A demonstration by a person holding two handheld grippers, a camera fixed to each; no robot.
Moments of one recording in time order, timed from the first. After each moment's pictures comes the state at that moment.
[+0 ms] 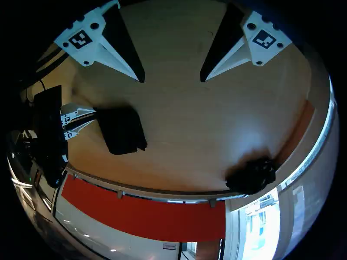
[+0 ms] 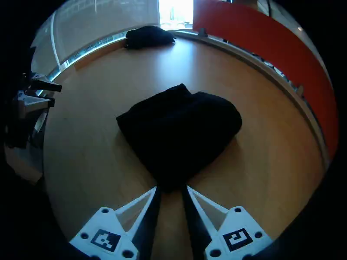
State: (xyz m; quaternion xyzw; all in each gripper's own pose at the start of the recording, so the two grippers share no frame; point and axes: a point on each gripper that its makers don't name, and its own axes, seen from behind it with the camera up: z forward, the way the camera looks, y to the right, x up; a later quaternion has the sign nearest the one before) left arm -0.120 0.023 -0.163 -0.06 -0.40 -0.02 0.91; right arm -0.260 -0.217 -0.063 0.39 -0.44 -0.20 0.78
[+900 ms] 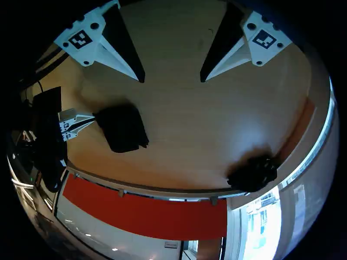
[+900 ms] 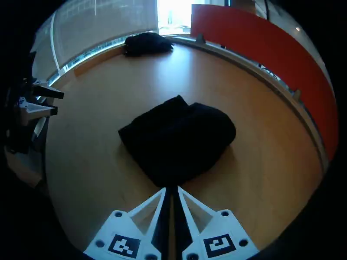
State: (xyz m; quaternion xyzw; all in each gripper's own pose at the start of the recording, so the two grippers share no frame) left arm -0.115 0.026 -0.158 -0.06 -0.40 -0.02 0.92; right arm -0.238 -0.226 -0.053 0.39 -0.42 -0.19 0.80
